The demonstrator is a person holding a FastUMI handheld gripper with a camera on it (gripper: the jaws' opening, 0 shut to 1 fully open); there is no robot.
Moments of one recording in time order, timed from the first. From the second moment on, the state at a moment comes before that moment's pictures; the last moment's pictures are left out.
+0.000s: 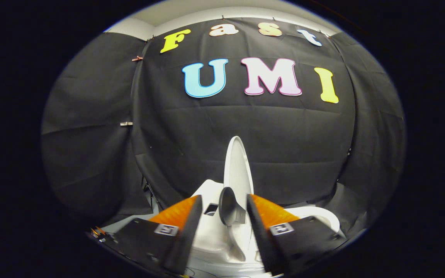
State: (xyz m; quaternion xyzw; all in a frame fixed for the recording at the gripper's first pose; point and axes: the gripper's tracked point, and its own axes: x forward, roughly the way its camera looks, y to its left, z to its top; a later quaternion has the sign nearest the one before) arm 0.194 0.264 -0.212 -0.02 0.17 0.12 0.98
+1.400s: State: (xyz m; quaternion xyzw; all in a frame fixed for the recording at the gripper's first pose) arm 0.048 0.119 0.022 0.03 0.00 0.10 1.00
